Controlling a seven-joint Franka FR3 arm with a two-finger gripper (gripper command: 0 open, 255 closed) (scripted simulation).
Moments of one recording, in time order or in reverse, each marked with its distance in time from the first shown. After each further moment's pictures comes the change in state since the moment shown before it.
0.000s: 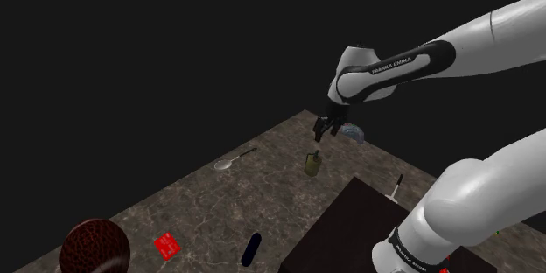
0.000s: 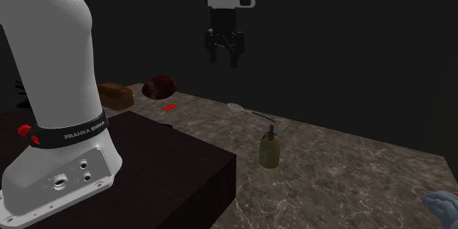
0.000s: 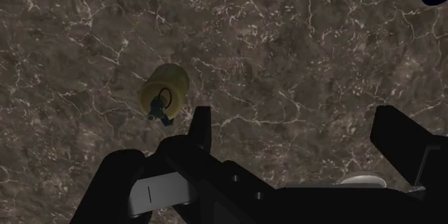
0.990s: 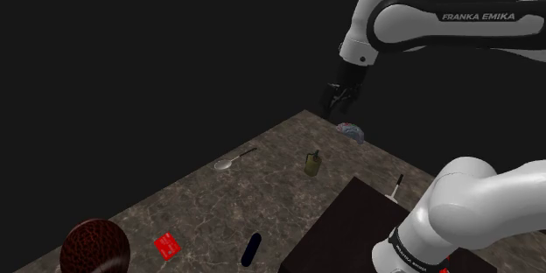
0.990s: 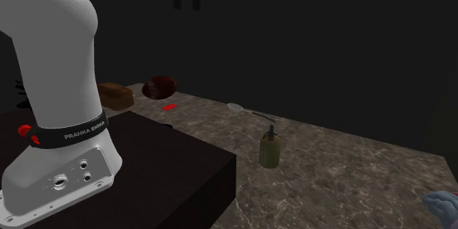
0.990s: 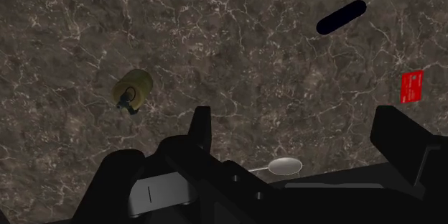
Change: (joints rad) arm 0.090 -0.338 0.149 0.165 0.081 -0.508 0.163
